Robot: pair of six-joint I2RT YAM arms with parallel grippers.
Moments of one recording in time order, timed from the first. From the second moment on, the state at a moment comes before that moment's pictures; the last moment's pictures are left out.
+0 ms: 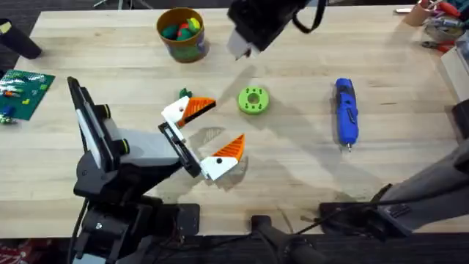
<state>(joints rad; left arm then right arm) -0.20 0.00 0.01 -0.06 0.74 -0.06 0.71 1.83 2.05 -1.39 -0.08 -0.15</state>
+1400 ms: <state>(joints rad) -0.20 0.00 0.01 -0.06 0.74 -0.06 1.05 1.83 2.05 -1.35 -0.15 -0.34</state>
